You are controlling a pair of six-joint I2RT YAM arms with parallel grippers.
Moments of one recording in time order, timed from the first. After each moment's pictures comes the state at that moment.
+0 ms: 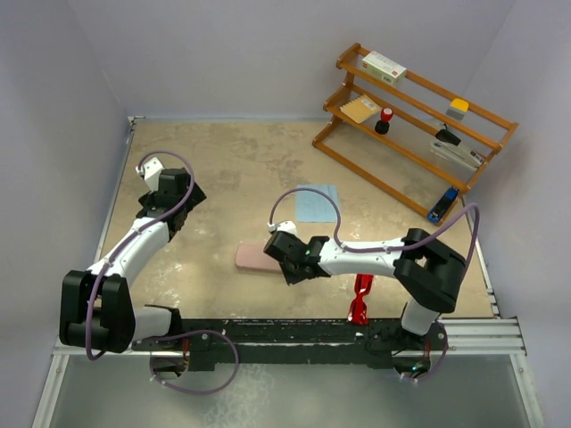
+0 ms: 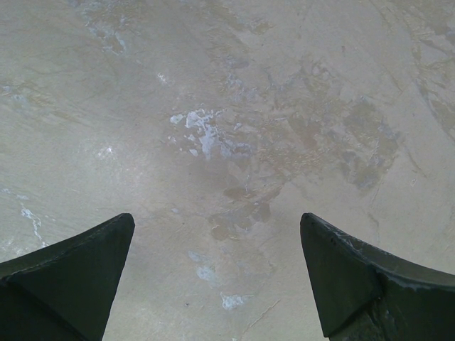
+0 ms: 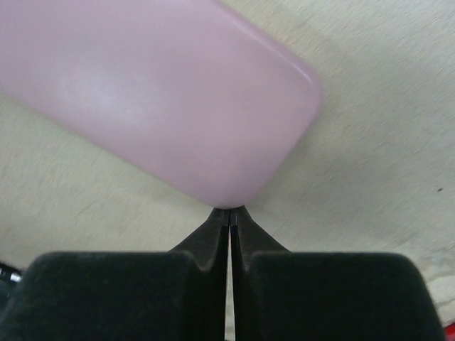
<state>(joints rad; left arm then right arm) -0.14 1.28 0.77 -0.21 -0.45 -0.68 1.13 1.69 0.98 -0.46 0.26 0.63</state>
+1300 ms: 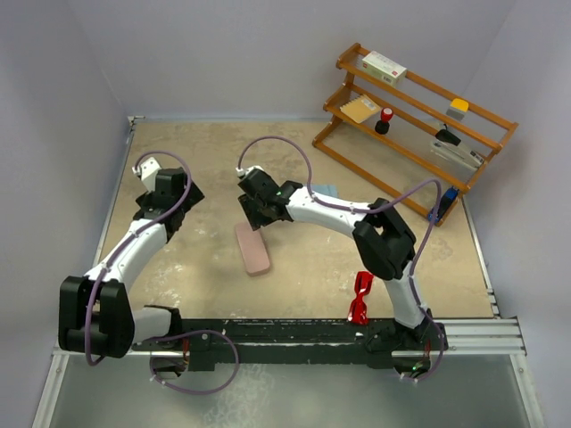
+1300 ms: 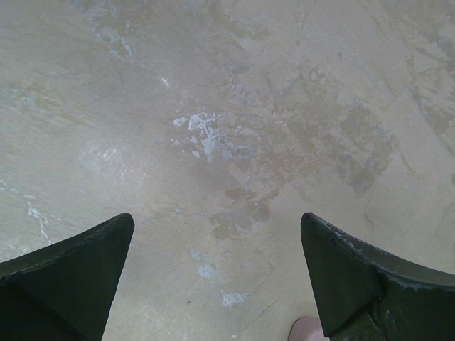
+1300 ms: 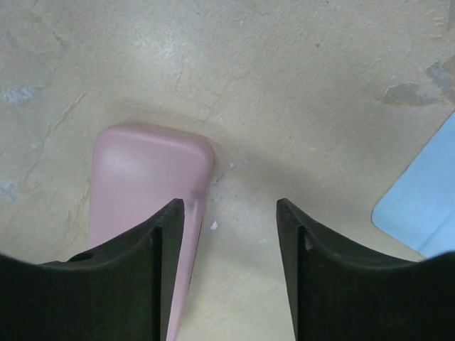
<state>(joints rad) -0.13 1.26 0.77 -0.23 -0.44 -0.68 0.91 2.10 1.65 -0.53 0.22 0.32</state>
